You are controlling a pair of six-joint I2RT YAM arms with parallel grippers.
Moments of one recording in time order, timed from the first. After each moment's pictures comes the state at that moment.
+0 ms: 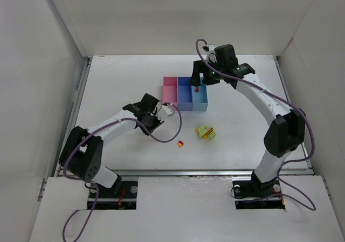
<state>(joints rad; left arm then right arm) -0.54 1.47 0.91 -0.60 0.07 0.41 0.41 1.76 1.65 -0.57 -0.31 0.23</state>
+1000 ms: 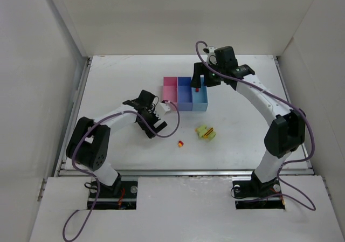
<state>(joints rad) -0.46 1.59 0.92 -0.53 0.14 0.50 0.41 1.75 1.62 -0.58 -0.28 0.23</state>
